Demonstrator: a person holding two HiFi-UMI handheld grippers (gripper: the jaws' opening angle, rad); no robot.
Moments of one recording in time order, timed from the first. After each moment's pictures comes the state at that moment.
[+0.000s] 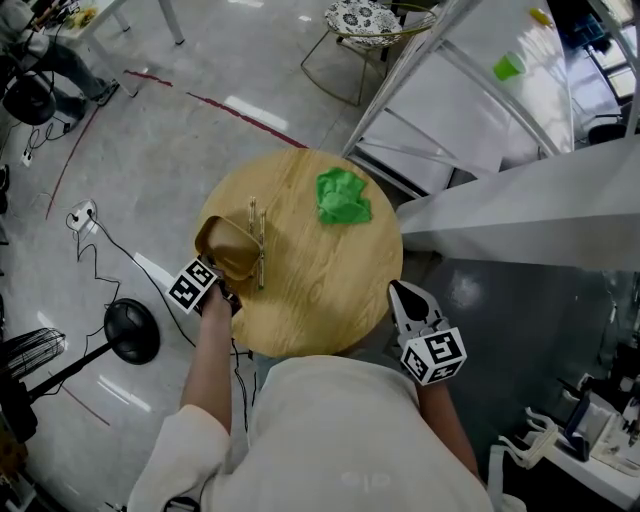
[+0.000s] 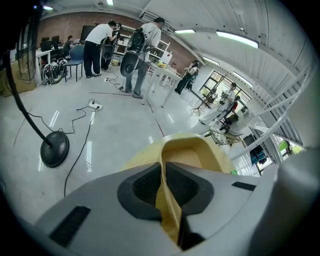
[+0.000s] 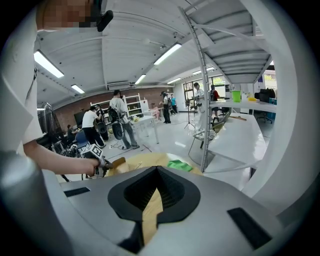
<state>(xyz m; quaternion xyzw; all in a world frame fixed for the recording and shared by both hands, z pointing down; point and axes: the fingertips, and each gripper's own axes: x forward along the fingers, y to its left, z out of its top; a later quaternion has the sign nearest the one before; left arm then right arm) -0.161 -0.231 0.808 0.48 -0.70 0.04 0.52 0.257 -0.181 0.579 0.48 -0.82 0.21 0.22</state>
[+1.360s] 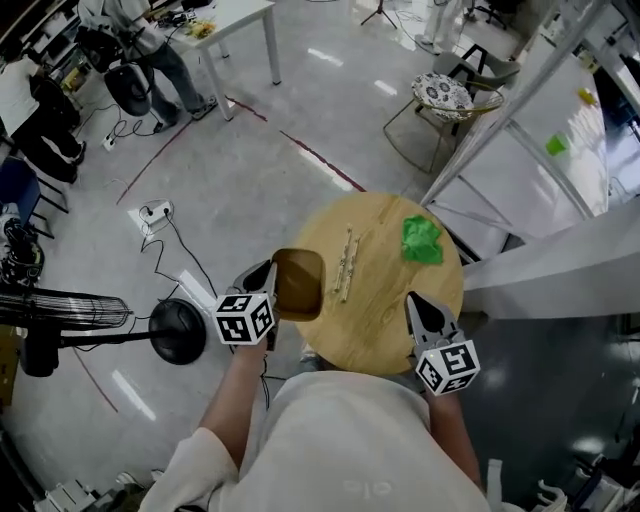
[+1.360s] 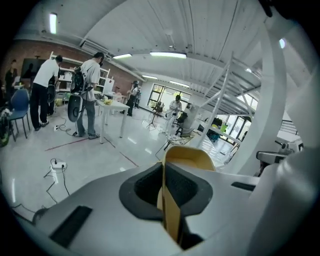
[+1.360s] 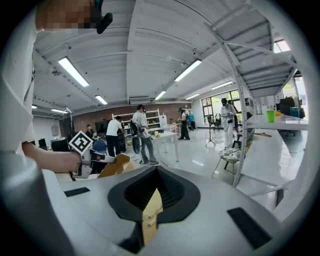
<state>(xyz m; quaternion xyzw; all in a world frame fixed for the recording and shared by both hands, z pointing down) -0.202 -0.165 0.581 0.73 -0.61 0.08 0.31 0.082 -0.152 0.505 0.40 -0.89 0.13 0.14</state>
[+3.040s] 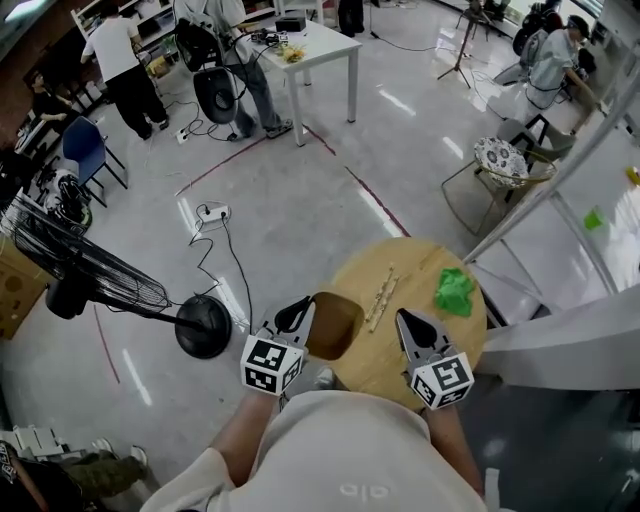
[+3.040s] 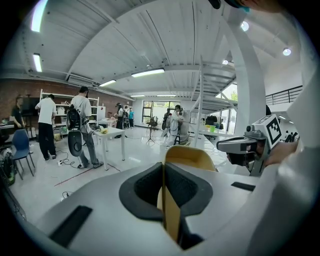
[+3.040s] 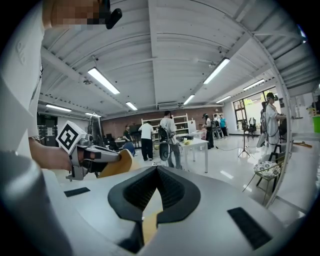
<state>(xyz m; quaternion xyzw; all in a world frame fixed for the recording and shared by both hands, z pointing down) -0.181 -0.082 0.478 0.76 -0.63 0.10 0.14 -0.016 -0.136 0.461 0.24 -0.96 0.08 0.11</state>
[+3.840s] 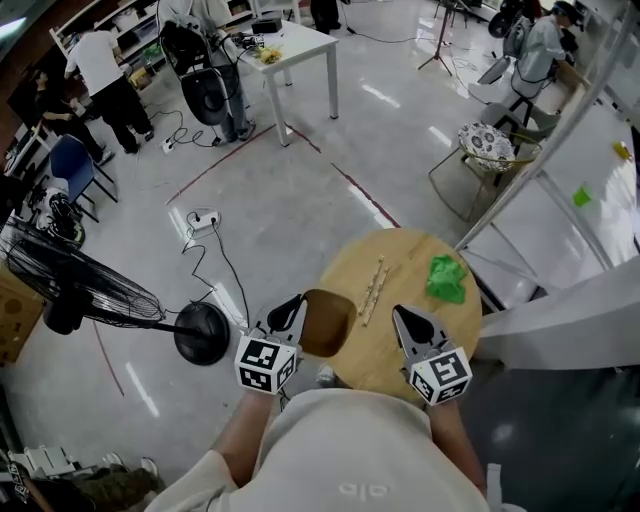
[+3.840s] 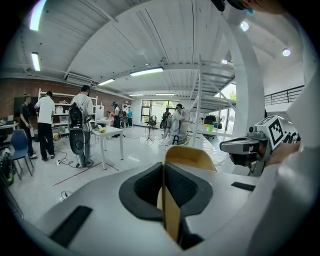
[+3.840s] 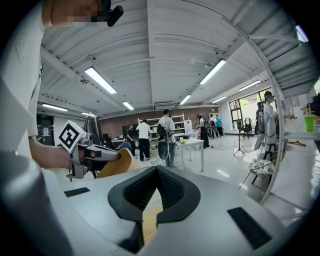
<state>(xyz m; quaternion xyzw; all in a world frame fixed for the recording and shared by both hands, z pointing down) -0.166 -0.087 0.478 0.76 -0.62 0.11 0.15 0.011 -0.134 0.462 0.26 -0.95 0.09 0.11</state>
